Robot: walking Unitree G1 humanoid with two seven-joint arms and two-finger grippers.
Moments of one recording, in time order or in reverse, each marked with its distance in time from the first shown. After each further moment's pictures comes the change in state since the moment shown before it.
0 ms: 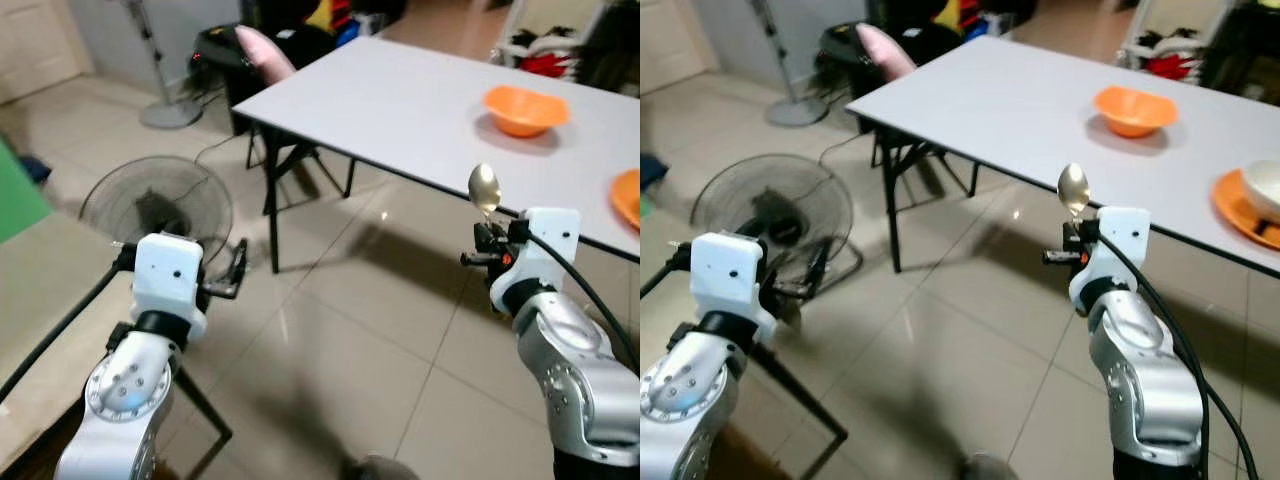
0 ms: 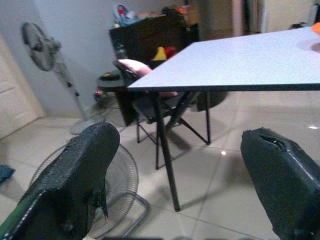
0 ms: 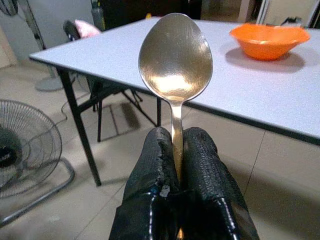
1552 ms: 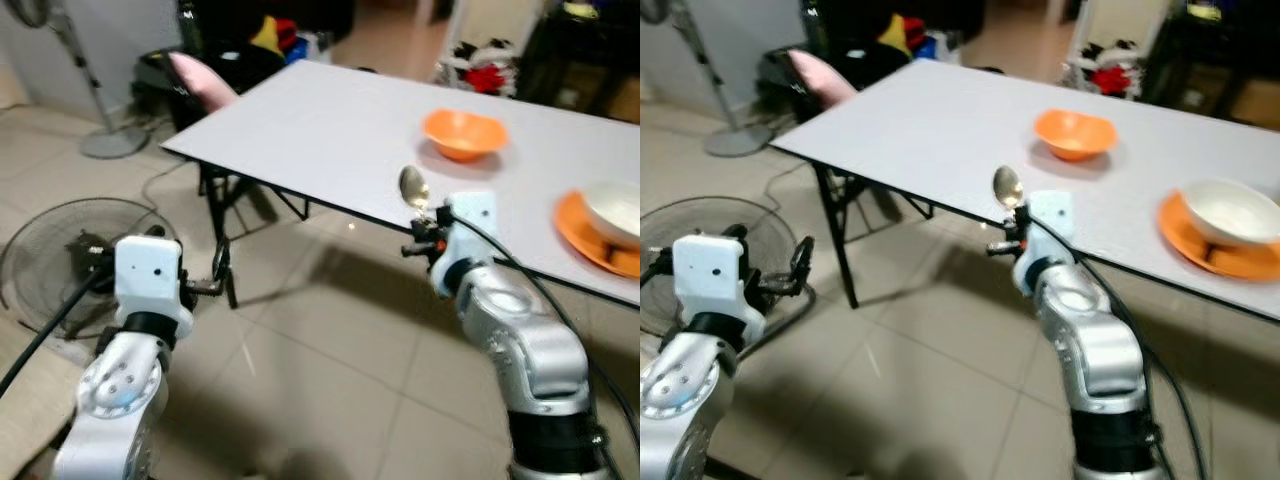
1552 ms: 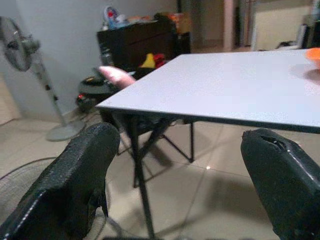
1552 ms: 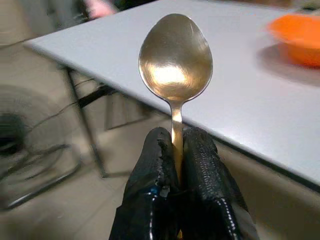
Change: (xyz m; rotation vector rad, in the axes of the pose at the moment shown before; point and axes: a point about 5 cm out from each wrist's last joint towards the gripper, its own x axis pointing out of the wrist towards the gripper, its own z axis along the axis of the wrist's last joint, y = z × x) left arm -0.002 0.014 -0.011 -0.051 0.041 0.068; right arm 0.027 0.063 -0.009 -0.030 0.145 0.222
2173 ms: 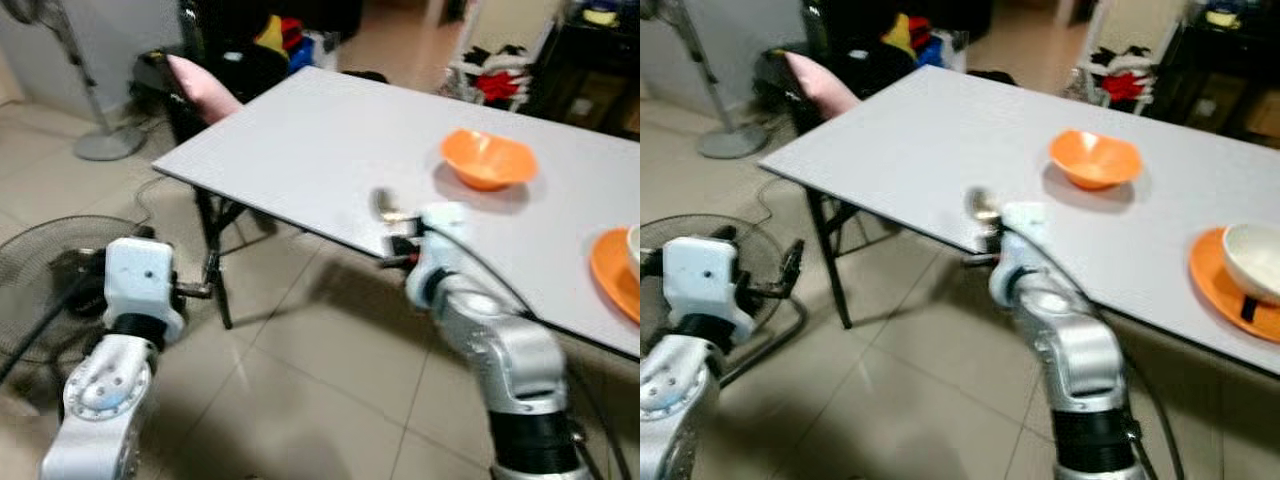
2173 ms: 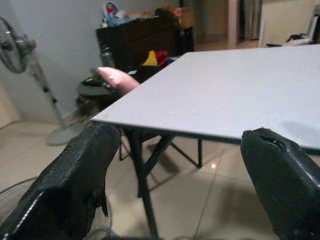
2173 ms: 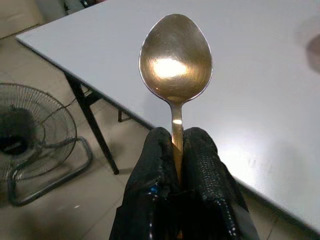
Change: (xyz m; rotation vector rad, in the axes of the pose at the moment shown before) left arm 0.001 0.003 0.000 0.021 -0.005 -0.019; right arm 0.005 0.014 -0.008 0.039 0.078 0.047
